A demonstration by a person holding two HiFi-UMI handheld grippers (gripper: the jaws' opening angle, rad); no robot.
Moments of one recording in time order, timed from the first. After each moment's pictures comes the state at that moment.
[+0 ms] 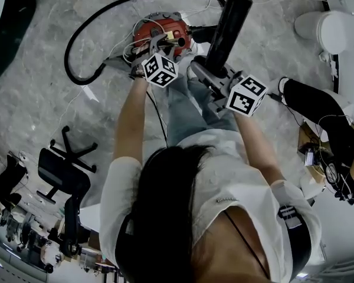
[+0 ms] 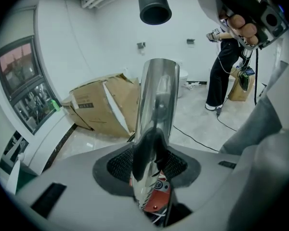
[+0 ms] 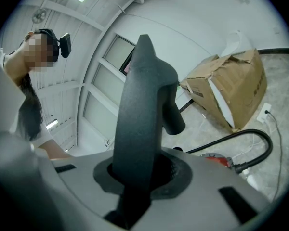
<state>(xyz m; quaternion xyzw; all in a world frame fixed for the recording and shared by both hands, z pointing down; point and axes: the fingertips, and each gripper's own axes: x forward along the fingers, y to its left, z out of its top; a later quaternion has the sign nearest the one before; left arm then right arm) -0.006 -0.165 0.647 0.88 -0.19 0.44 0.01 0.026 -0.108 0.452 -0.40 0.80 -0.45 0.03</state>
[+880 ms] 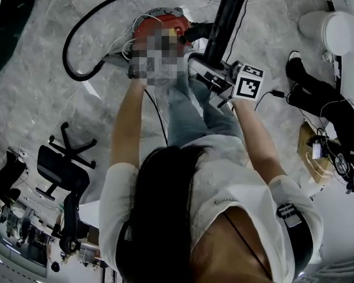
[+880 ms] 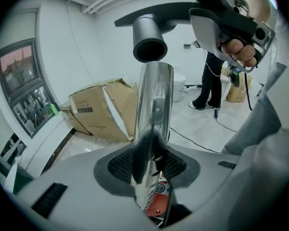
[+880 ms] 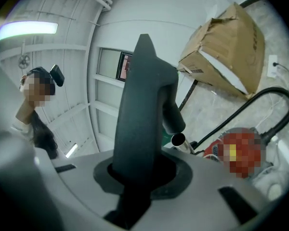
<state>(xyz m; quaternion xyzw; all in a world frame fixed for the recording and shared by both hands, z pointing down) -0.009 -0.165 0.640 0.89 -0.18 0.41 0.00 0.015 -0.115 0.480 -0.29 0.76 -0.56 0.13</state>
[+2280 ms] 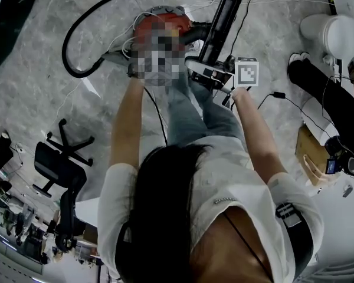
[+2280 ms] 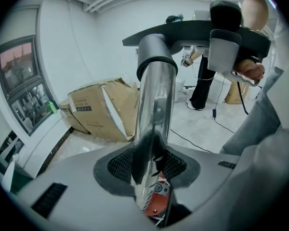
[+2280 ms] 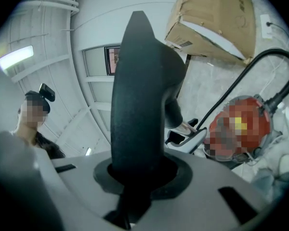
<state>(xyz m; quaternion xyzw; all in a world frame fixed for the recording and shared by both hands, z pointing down) -0.006 -0.162 0.641 0.89 -0.17 0.41 0.01 0.001 -0.106 0.503 -0.19 0.71 -0.66 0.13</state>
